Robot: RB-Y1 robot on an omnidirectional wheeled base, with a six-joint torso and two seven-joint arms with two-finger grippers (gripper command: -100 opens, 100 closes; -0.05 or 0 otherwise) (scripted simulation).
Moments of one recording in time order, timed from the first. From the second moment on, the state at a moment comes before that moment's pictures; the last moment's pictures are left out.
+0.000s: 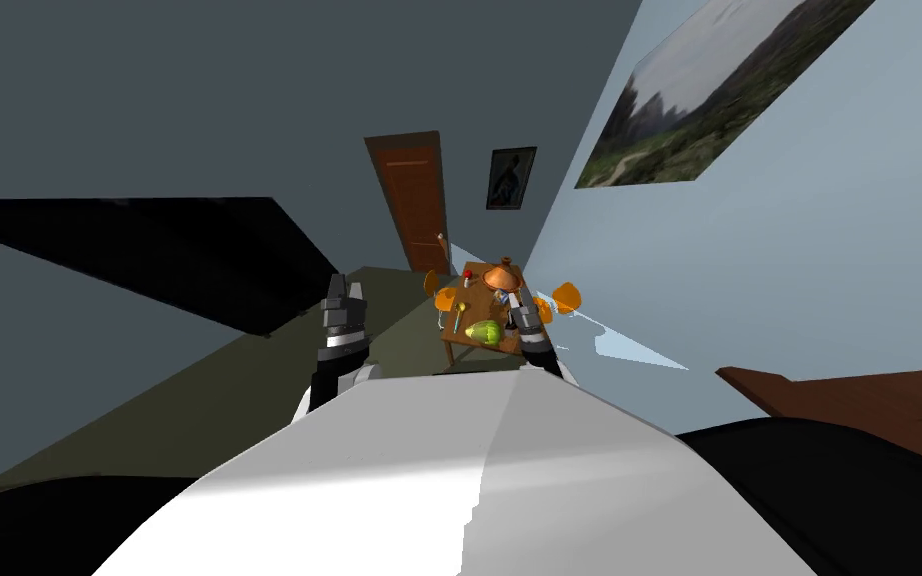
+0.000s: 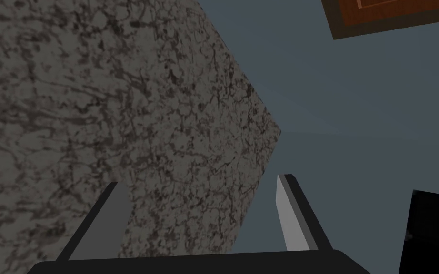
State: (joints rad) left arm 0.55 0.05 0.06 -2.31 0.01 -0.46 -0.17; right arm 0.52 -0.20 0.13 -2.07 0.06 -0.63 -0.03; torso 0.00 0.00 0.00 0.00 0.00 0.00
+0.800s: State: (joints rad) left arm 0.55 0.05 0.06 -2.31 0.01 -0.46 -0.17; right arm 0.59 -0.34 0.22 -1.83 0.03 -0.65 -0.08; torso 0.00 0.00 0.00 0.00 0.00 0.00
